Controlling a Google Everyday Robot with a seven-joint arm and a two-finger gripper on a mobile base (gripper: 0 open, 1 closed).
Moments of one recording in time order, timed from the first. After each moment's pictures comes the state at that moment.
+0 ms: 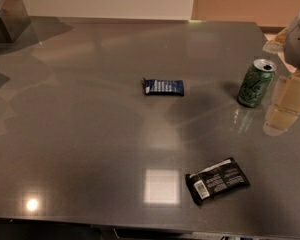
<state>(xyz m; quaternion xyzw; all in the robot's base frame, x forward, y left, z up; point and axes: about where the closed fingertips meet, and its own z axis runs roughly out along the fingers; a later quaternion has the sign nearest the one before) 0.438 -0.217 0.976 -0.60 0.78 -0.03 0.16</state>
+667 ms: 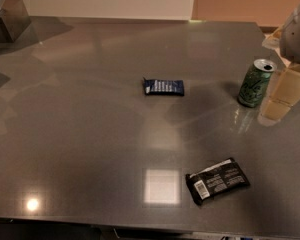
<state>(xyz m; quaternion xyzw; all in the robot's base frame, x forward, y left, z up) 0.460 -0.222 0.974 -0.59 0.79 -0.04 0.17</state>
